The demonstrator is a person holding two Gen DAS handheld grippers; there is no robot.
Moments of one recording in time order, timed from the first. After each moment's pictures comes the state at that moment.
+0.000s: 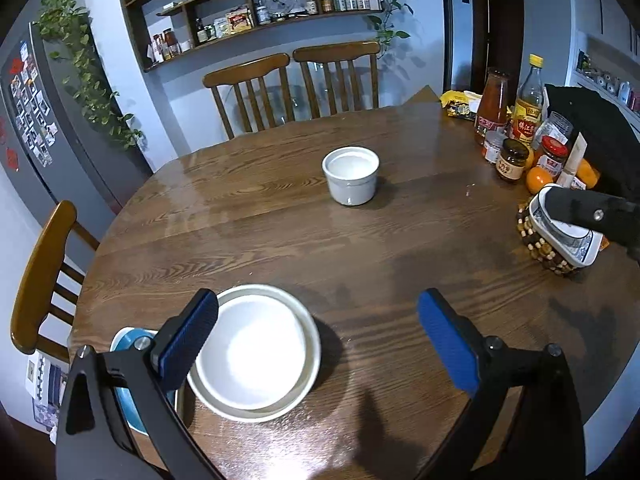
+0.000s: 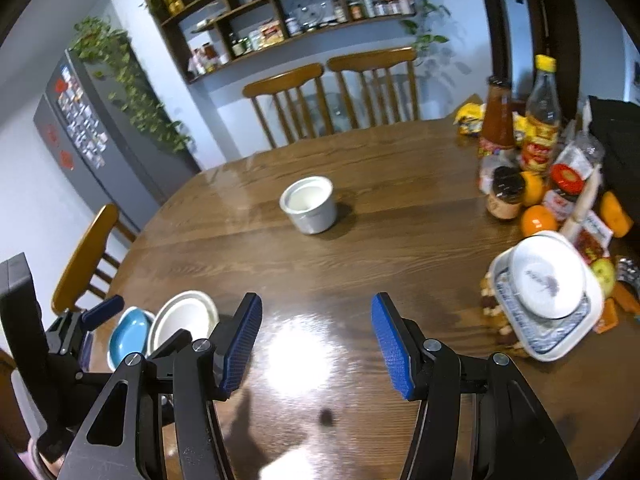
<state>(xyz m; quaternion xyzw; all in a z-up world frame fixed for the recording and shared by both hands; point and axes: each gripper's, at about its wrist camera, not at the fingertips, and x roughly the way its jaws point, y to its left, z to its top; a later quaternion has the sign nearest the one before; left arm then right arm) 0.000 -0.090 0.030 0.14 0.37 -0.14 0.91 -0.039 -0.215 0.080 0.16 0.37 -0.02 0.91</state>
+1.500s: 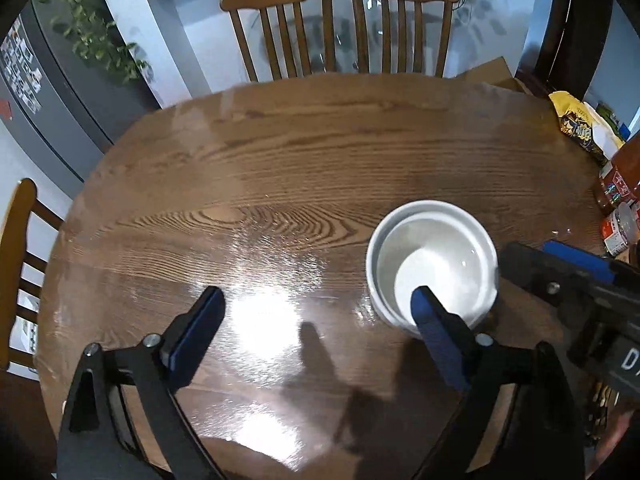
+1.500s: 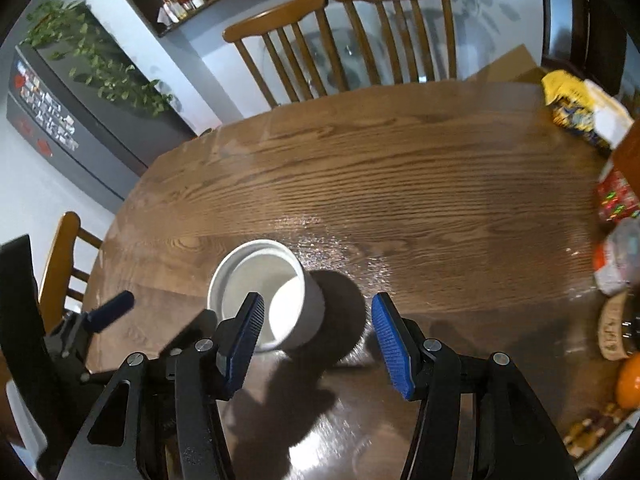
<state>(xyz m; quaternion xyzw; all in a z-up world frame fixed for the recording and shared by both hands) 0.239 -0.149 -0.039 0.09 0.49 -0.05 0.86 0.228 -0.252 -0.012 0.18 0.49 0.06 0.85</state>
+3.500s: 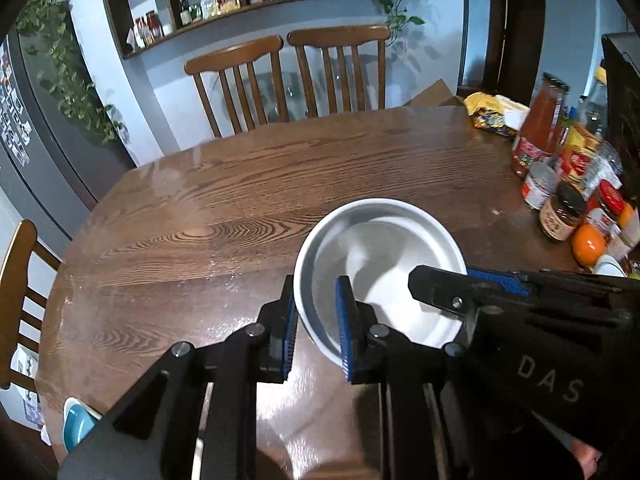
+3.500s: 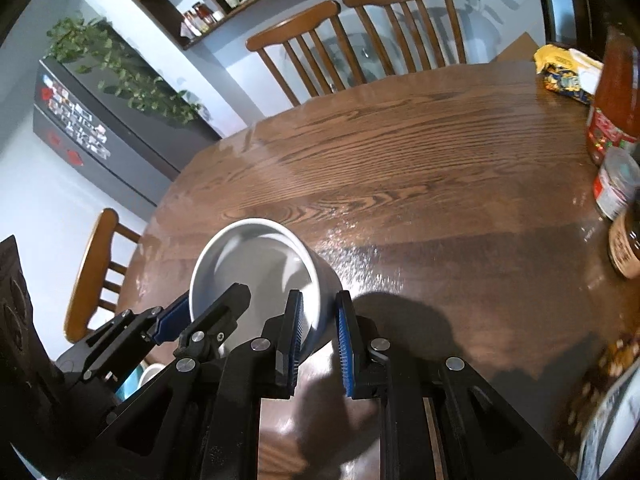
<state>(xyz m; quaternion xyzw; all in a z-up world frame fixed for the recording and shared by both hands) 0.135 -0.172 0.000 0.12 0.39 -0.13 0.90 0.148 -0.240 0.006 0.22 0.45 0.09 0.86</state>
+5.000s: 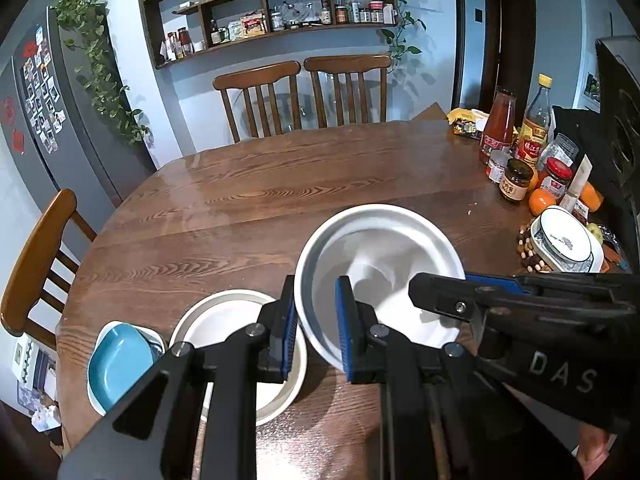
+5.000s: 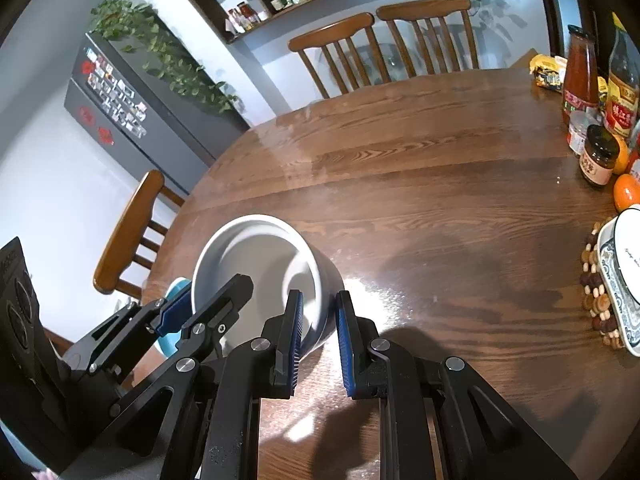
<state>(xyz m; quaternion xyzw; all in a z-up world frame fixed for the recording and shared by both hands) 0.003 -0.085 0.022 0.10 0.35 -0.13 0.92 0.022 -0.156 0.037 0.20 0.43 0.11 0.87</state>
